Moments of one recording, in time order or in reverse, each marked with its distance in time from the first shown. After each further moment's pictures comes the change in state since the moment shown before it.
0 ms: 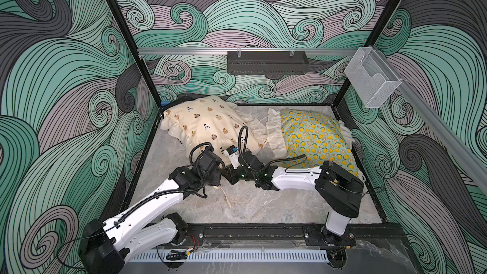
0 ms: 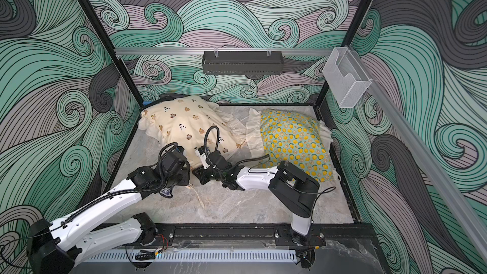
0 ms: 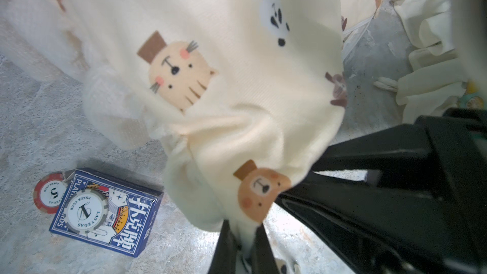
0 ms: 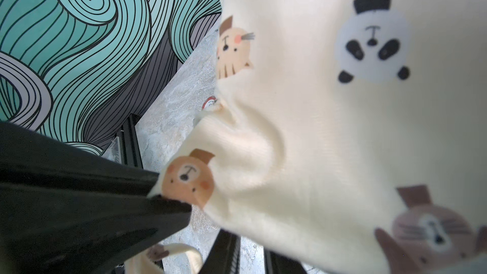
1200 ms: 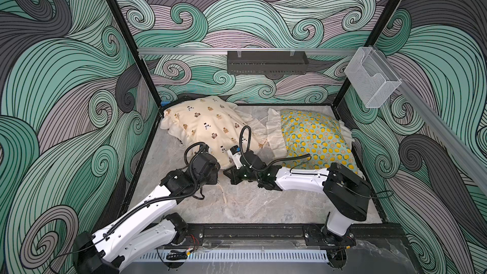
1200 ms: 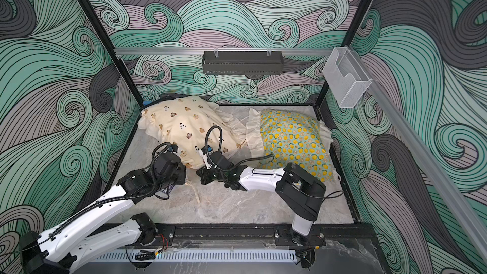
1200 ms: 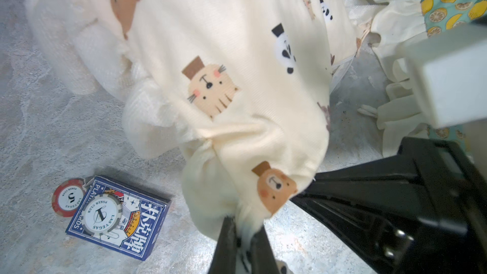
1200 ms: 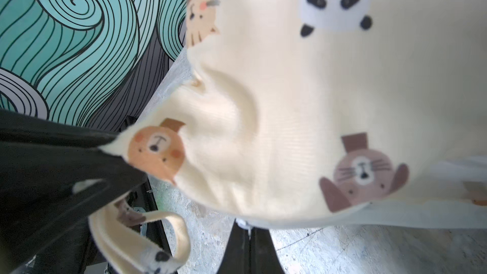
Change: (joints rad) left arm 0.006 -0.108 0.000 0.000 -0.051 -0.018; right arm -0.001 -0.064 -0.014 -0.116 0.026 0.063
